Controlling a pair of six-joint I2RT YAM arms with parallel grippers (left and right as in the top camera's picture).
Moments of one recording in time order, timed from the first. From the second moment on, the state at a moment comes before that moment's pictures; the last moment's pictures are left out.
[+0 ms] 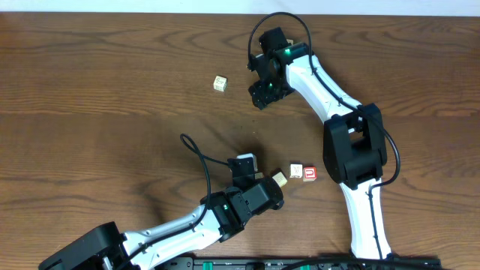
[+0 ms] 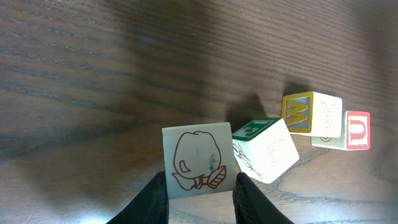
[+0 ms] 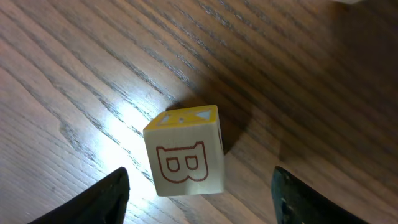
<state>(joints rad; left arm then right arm) -1.07 1.45 0.62 -0.15 -0.28 -1.17 0.40 2.39 2.00 -0.98 -0.14 -0.17</state>
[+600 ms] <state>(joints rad) -1.07 1.46 0.62 -0.13 -0.28 -1.17 0.42 2.41 2.00 -0.96 -0.13 -0.30</state>
